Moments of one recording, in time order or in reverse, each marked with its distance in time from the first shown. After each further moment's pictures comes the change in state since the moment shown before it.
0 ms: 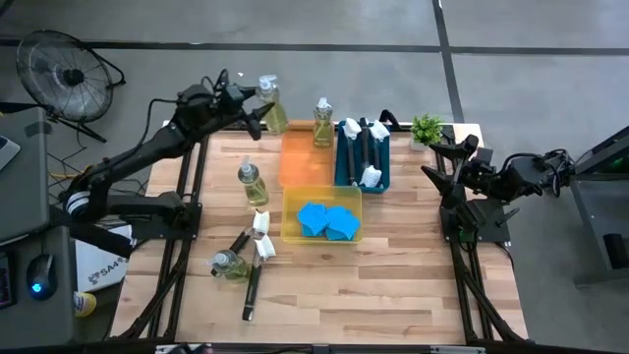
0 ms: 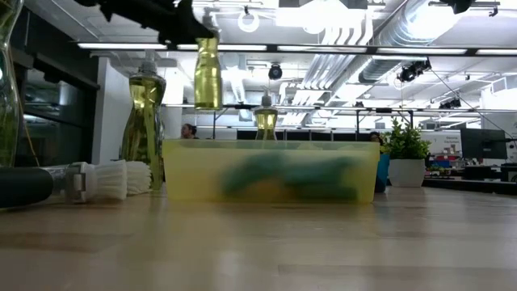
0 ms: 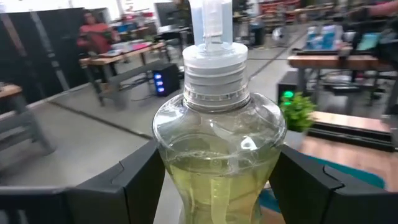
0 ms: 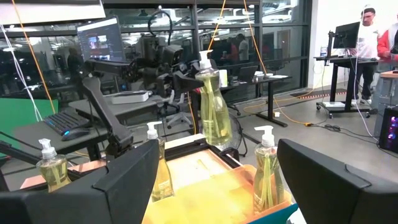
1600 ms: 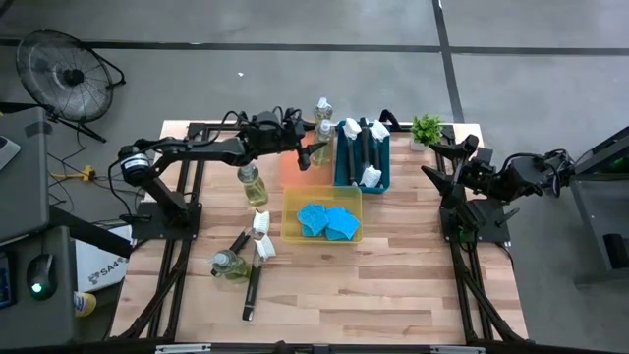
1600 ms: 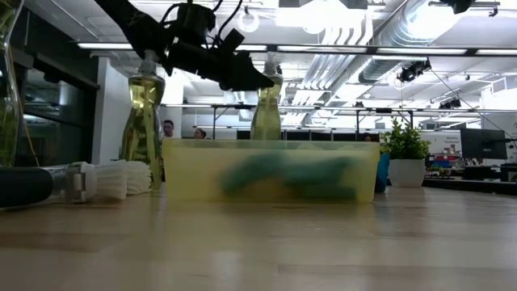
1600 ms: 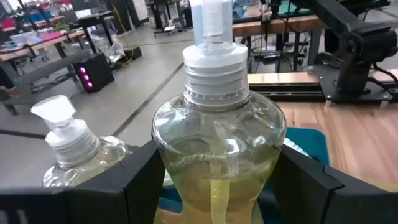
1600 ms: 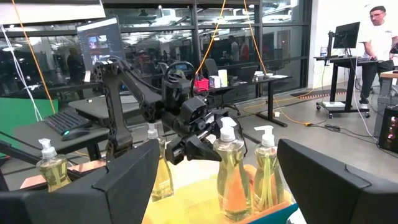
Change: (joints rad) left arm -0.240 0.544 0.011 0.432 0.053 0.046; right arm 0.000 0.000 0.000 0.000 0.000 0.000
